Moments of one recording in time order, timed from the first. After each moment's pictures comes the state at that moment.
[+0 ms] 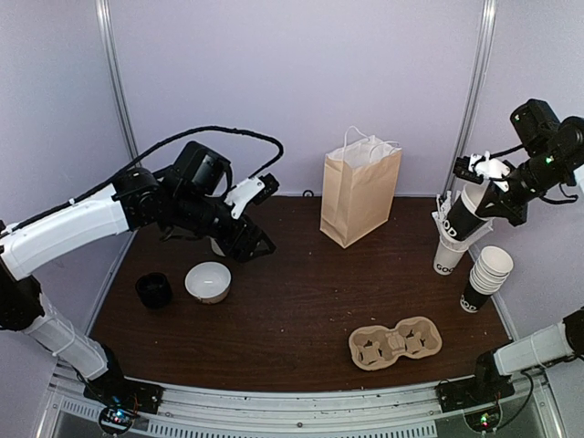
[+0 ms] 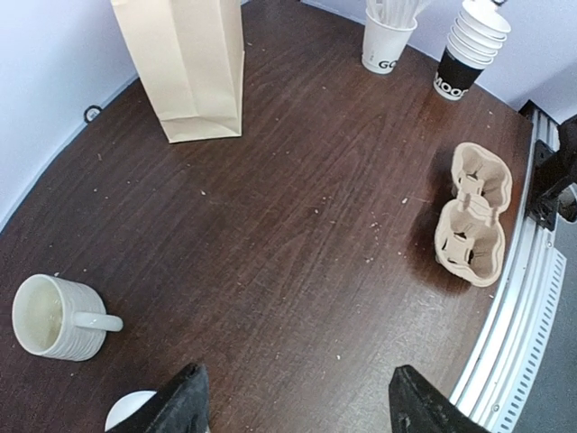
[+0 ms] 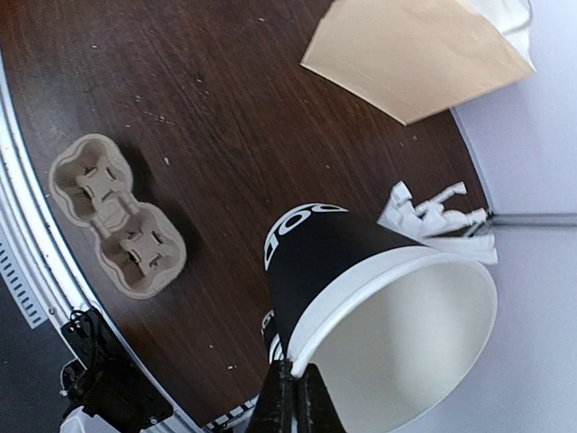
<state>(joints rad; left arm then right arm) -0.89 1.46 1.43 -0.71 0.13 0.04 0.16 1.26 1.87 -1.64 -0.11 -0.89</state>
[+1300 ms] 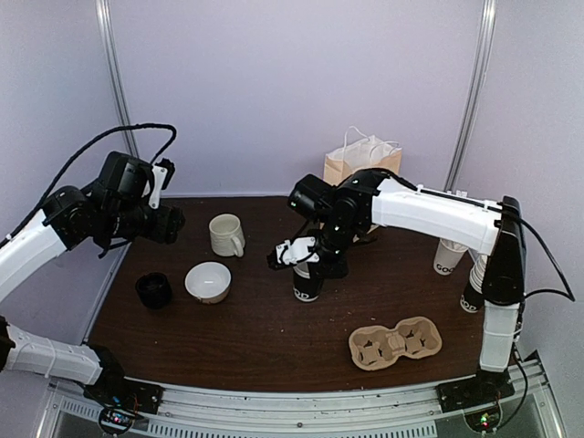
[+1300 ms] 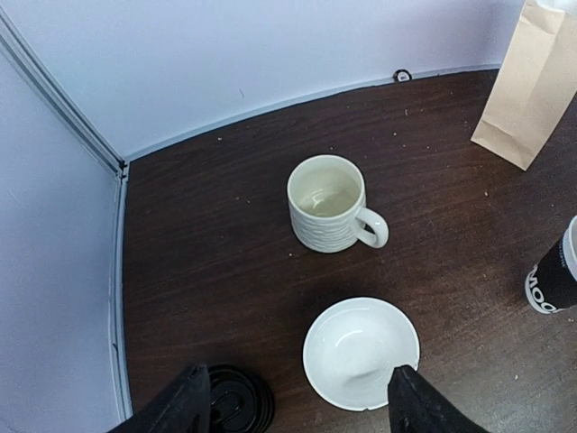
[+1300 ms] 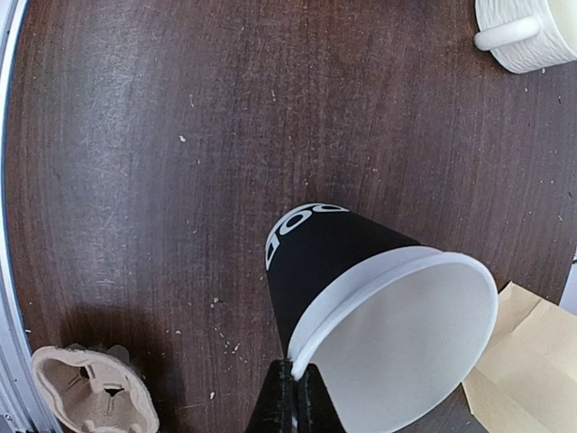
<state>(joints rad) -0.67 1.11 1.21 -0.79 -0.42 -0.18 0.94 1.94 1.83 -1.13 0.00 -0.76</state>
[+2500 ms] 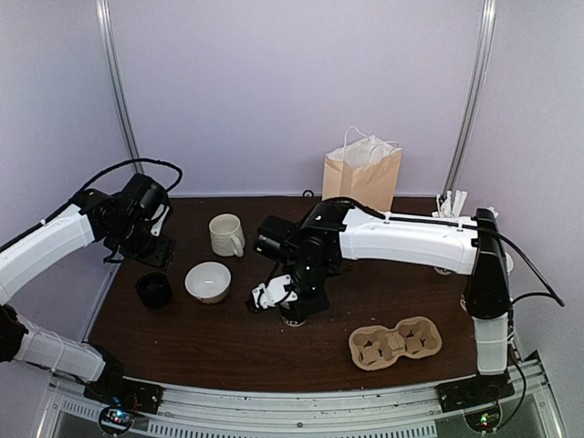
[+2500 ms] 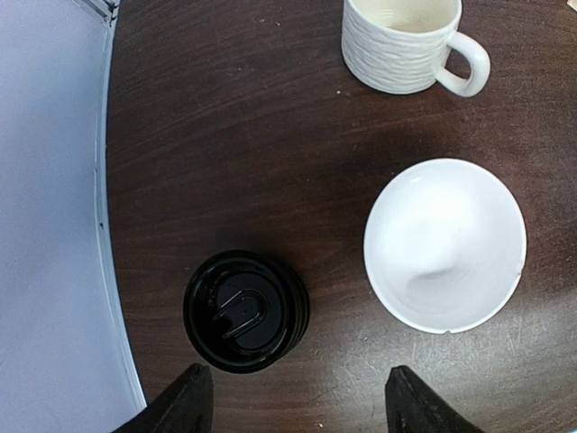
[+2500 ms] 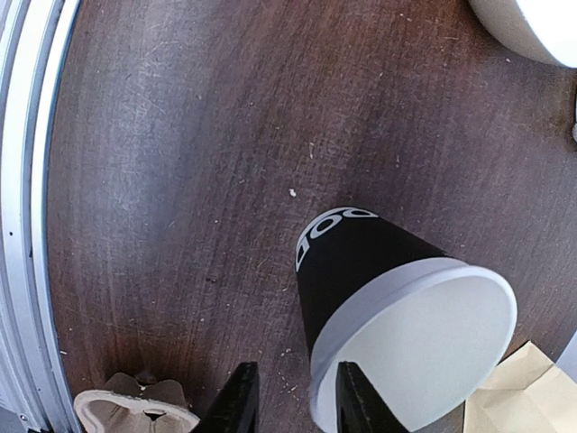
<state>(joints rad) -0.49 1.23 1.12 -0.99 -0.30 -0.21 1.13 2.06 1.88 -1.17 0.07 -0.73</state>
